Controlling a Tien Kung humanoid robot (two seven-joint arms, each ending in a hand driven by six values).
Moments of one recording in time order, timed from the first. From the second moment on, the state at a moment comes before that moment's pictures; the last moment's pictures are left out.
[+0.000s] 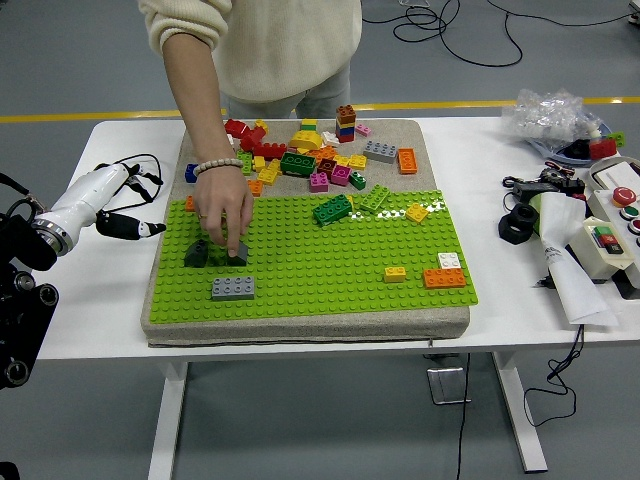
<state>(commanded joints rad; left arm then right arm) -0.44 0.21 -1.53 -1.06 2.27 -0.20 -0.15 0.12 -0.16 1.43 0.18 -1.26 0.05 -0.18</state>
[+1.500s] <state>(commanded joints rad) -0.48 0.21 -1.45 -1.00 2.27 -0.26 -0.20 0.12 -0.16 1.43 0.18 -1.25 0.05 -0.18</state>
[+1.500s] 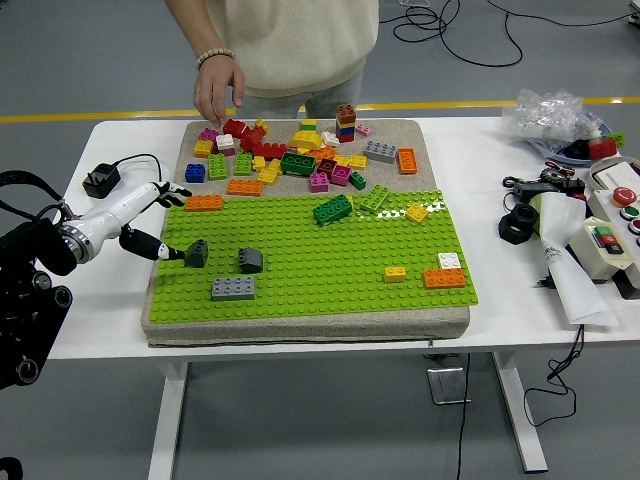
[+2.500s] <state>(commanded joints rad) -0.48 0.21 -1.45 -1.00 2.27 -0.26 -0.22 0.12 -0.16 1.44 0.18 -1.26 0.05 -0.18</state>
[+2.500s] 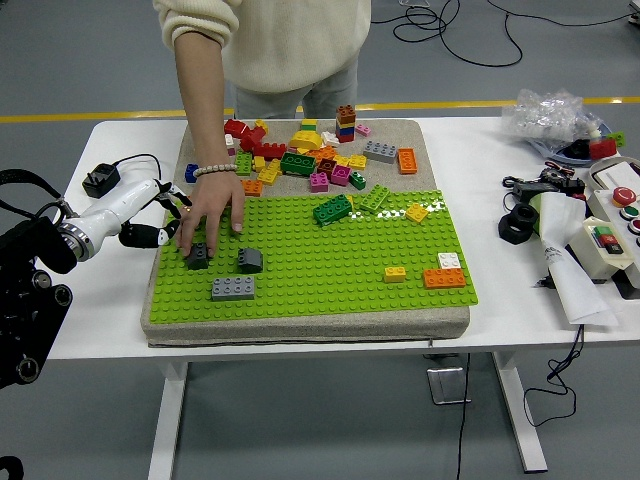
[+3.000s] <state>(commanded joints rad) -0.48 0.21 -1.45 -1.01 2.27 -0.26 -0.22 0.12 -0.16 1.44 0.18 -1.26 0.05 -0.18</state>
